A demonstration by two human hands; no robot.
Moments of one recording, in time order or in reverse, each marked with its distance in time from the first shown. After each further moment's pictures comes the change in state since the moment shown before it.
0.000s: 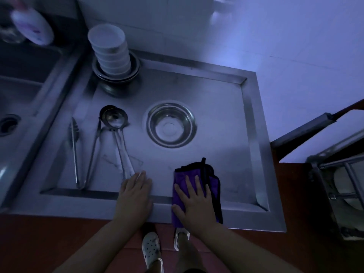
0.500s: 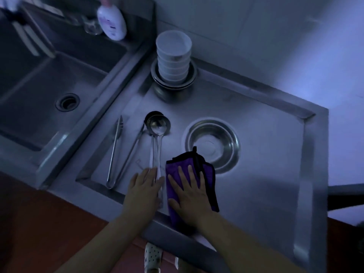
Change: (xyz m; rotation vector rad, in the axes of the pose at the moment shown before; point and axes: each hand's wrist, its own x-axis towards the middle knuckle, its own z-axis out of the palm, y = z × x) left_hand 0.037 -0.051 -0.016 0.029 -0.065 -0.265; right_hand 0.136 -0.051 -0.008 -0.230 0.018 -0.491
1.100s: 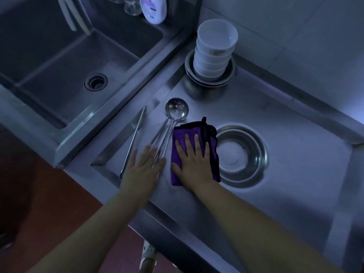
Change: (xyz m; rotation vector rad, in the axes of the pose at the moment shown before) left_hand 0.034 -0.049 -0.003 0.146 0.028 -0.161; right_hand 0.119 -0.004 -0.036 -0.060 0.124 -0.045
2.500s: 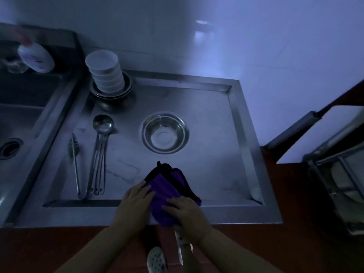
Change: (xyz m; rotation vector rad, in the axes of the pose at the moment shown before) left_hand -0.107 0.069 0.006 -0.142 0.287 0.693; right_hand -0.281 -0.051 0.000 0.343 0.191 0.129
